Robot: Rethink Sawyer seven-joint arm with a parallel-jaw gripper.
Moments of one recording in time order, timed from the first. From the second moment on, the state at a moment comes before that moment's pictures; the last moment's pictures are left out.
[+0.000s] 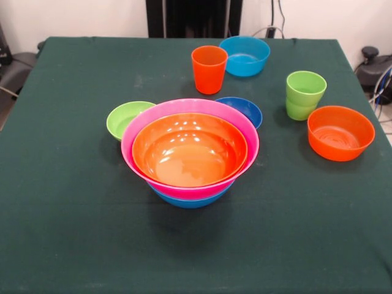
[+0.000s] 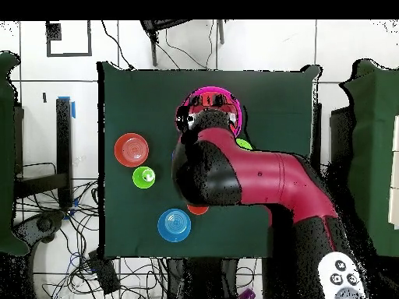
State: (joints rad) arm -0.59 -1.10 0.46 1.87 -0.19 0.21 1.67
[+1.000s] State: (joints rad) arm -0.92 -1.28 0.67 2.02 -0.04 0.47 1.67
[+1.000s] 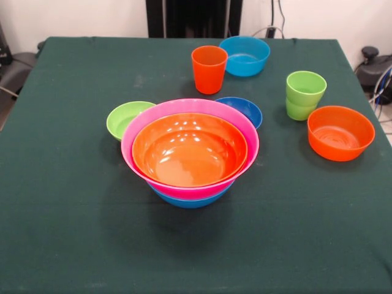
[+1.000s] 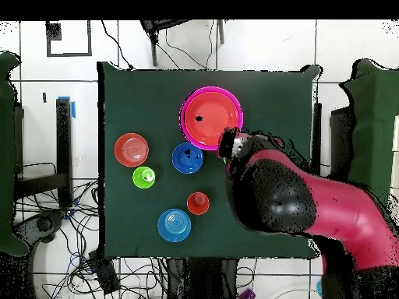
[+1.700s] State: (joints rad) arm -1.00 -1.26 0.80 2.07 -0.14 0.36 1.67
